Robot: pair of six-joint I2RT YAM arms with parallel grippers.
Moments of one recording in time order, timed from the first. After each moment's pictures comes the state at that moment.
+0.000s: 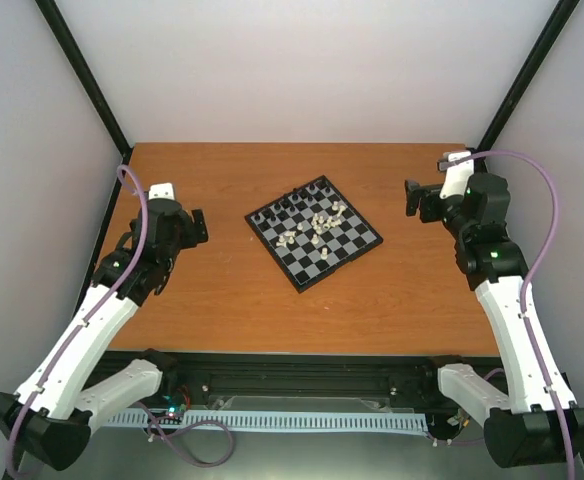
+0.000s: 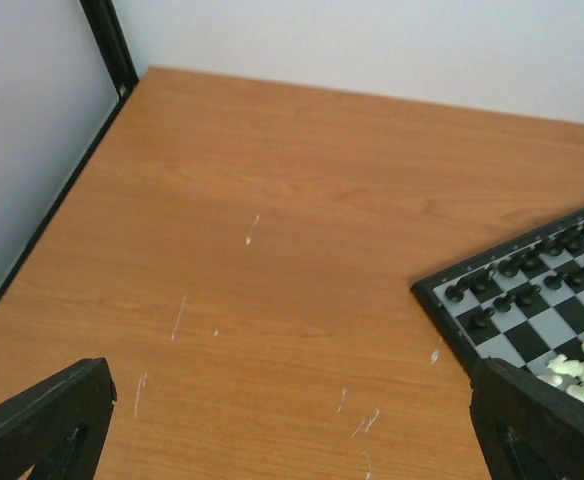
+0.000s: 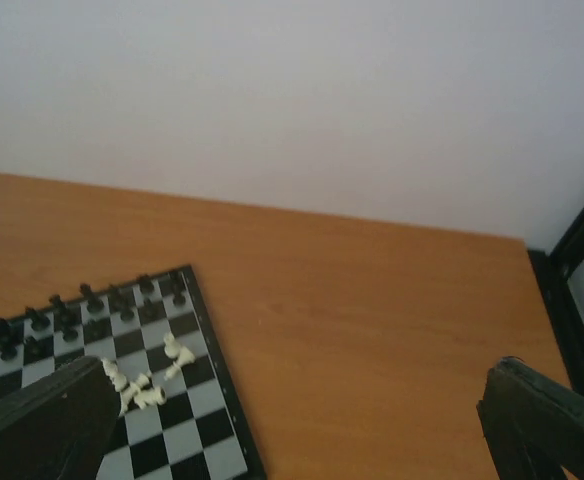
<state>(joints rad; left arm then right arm) -0.44 0.93 1.03 -0.69 -0.52 -0.37 0.10 0.97 1.10 -0.41 -0.07 -0.06</state>
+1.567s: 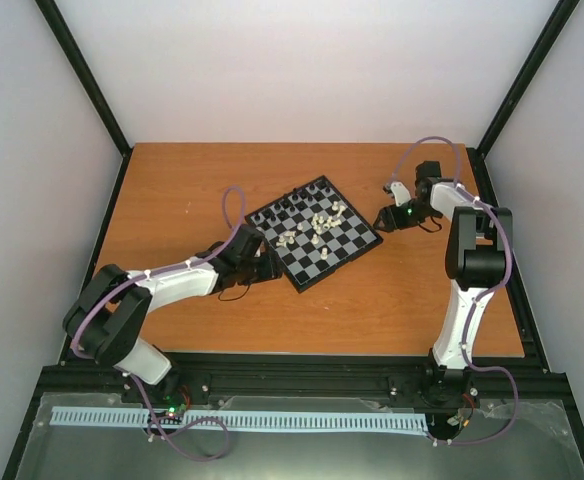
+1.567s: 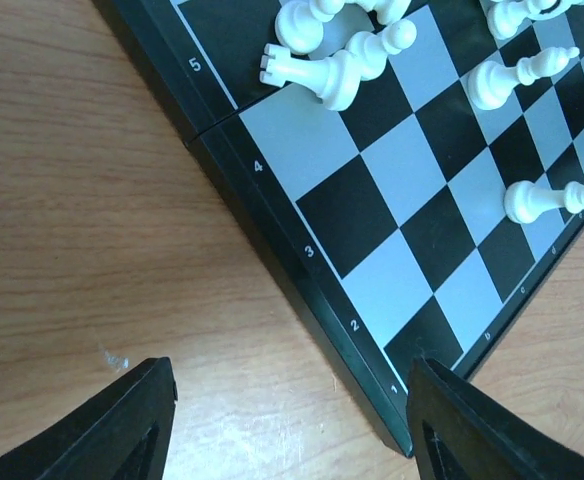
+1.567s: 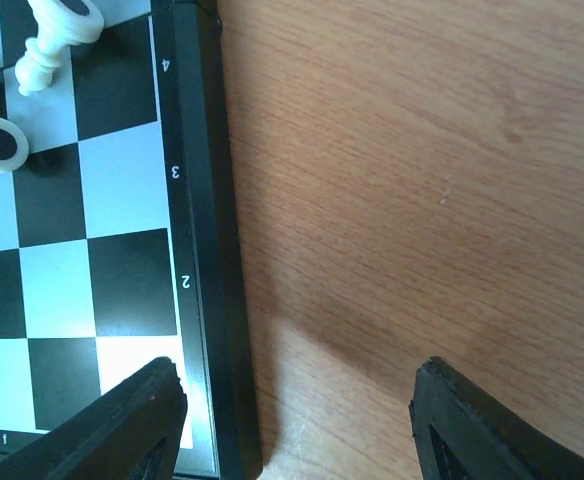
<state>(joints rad) -0.64 1.51 0.75 -0.14 0.10 -0.79 -0.03 2.07 1.47 -0.70 -0.51 -0.39</state>
